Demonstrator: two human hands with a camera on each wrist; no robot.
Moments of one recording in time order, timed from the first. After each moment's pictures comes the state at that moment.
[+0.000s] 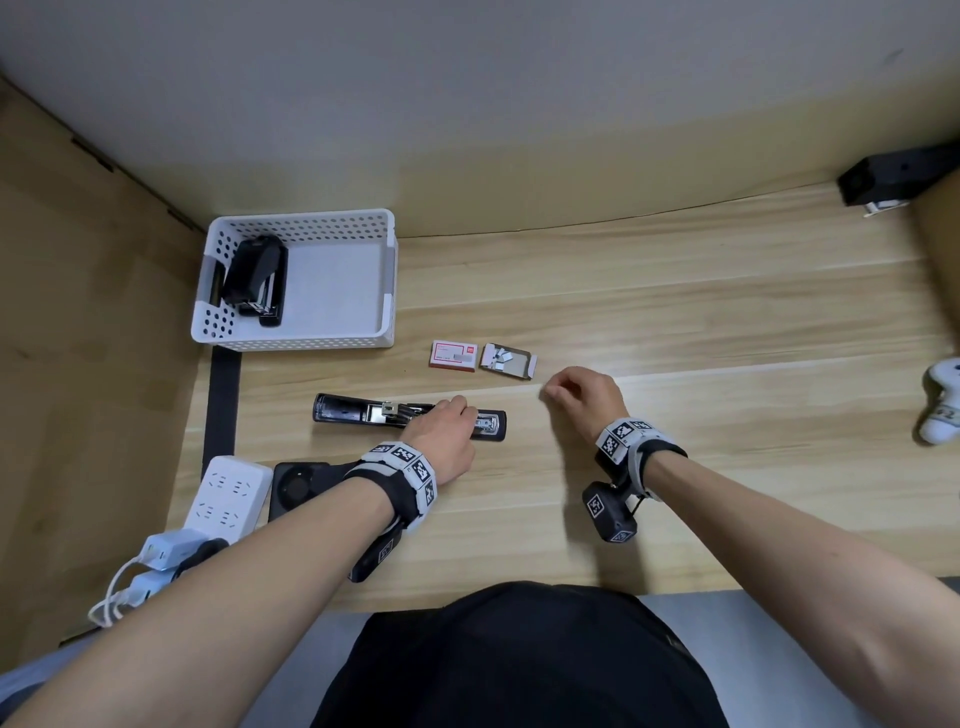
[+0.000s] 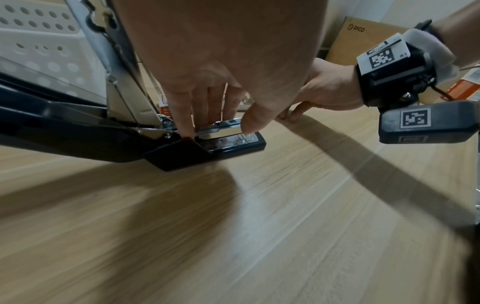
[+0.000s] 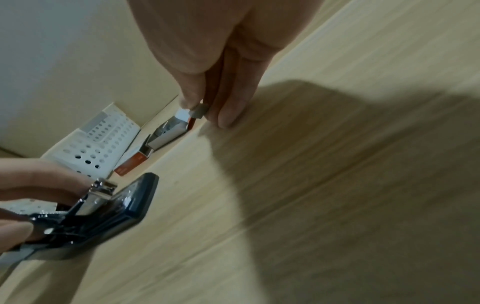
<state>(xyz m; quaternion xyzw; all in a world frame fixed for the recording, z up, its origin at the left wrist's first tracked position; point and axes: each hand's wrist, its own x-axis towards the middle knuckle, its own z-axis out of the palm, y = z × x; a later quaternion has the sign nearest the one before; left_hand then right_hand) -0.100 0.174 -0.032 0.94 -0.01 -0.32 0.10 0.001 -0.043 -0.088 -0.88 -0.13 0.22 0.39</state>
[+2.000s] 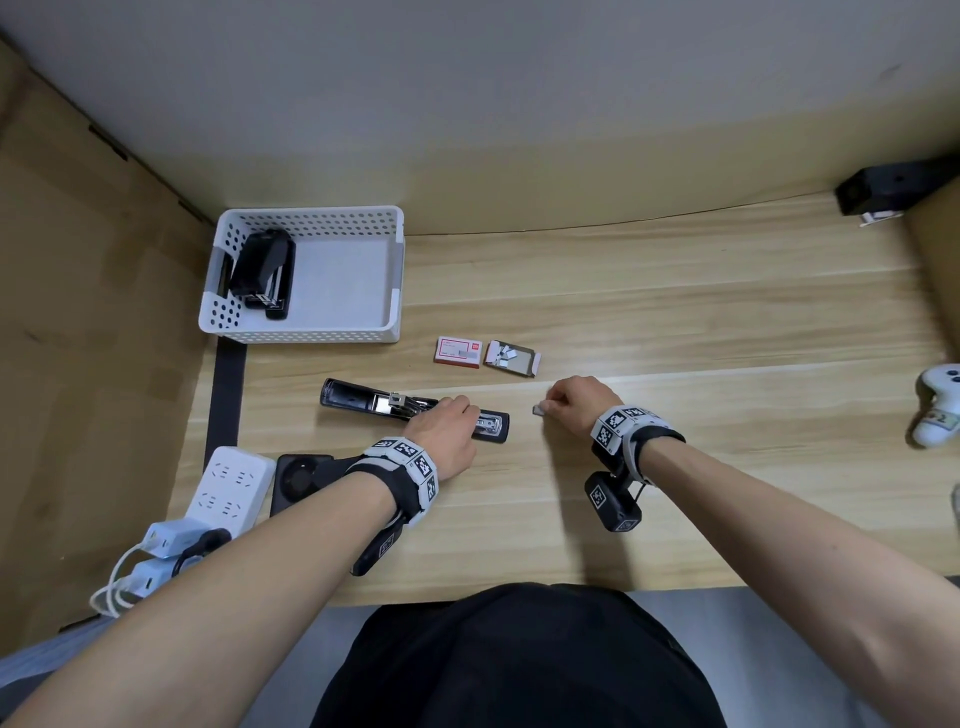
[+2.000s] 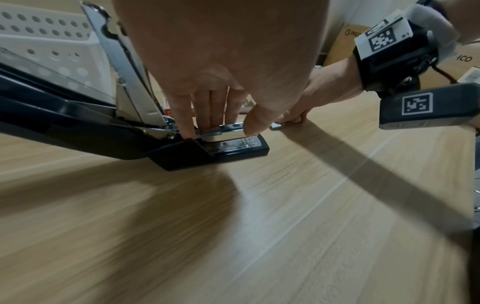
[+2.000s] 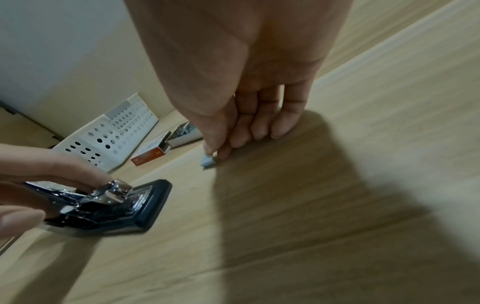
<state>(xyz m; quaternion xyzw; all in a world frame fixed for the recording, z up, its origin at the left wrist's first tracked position) -0.107 0.178 -0.031 0.94 -0.03 -0.31 0.11 0.007 -0.032 -0.089 -0.90 -0.17 0.35 0.16</state>
